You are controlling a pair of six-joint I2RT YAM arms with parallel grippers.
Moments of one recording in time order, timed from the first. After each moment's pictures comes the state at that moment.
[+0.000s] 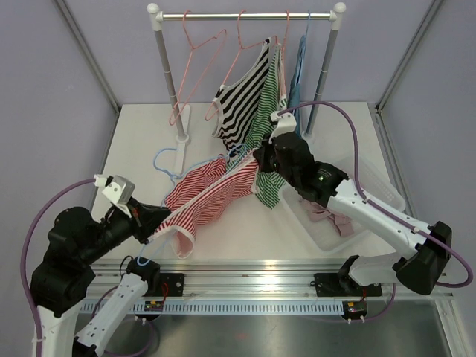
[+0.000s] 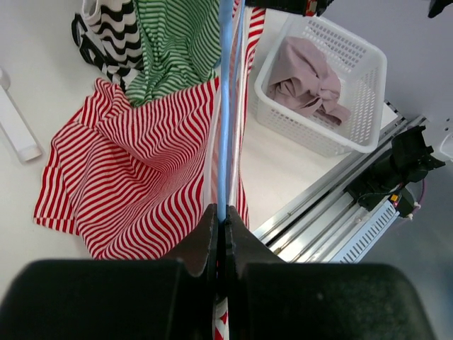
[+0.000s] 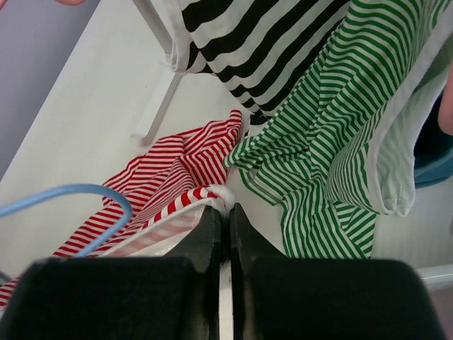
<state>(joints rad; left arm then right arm) -0.36 0.43 1.16 -0.99 0.39 -0.19 0.83 1.31 1.24 -0.29 0.35 0.42</state>
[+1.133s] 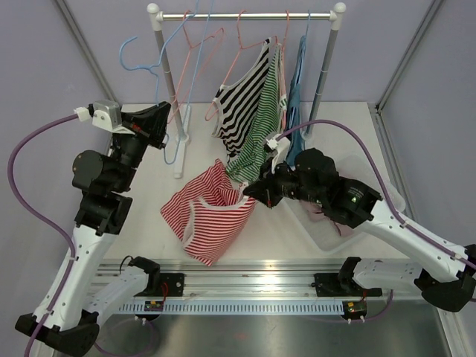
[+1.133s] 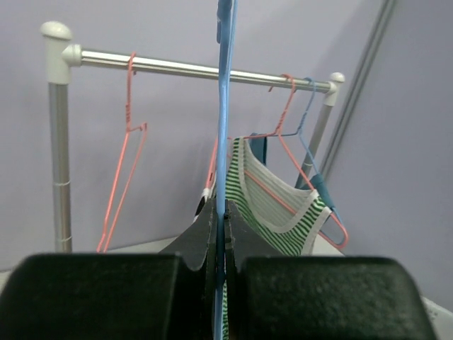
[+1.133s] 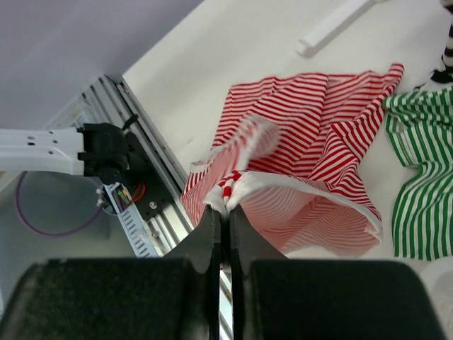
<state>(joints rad) -0.36 0.83 1.12 0.13 0.09 -0.25 0.96 1.09 1.25 -0.48 -0.13 0.33</state>
